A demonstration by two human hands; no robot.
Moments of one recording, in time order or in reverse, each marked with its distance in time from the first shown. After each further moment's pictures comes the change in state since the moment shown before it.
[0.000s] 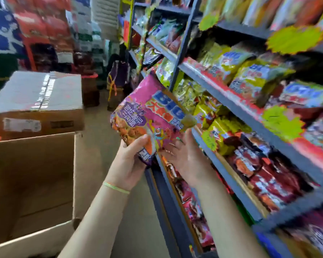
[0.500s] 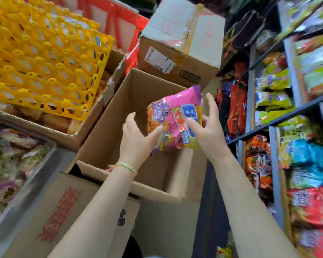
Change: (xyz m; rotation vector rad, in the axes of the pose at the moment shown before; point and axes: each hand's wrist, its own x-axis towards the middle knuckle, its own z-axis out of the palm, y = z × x) left_hand -0.060 0.120 -0.329 1.049 1.012 -0.049; right_hand 0.155 0.234 0.237 -0.655 -0.414 0.009
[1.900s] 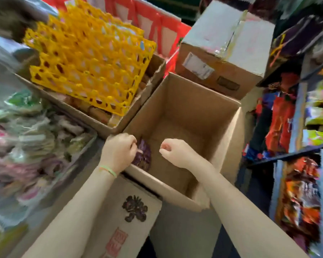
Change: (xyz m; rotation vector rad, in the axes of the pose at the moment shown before) left_hand 0.004 -0.104 -0.088 0.867 0.129 0.276; right_hand 0.005 0.054 0.119 -0.847 -0.722 -0.003
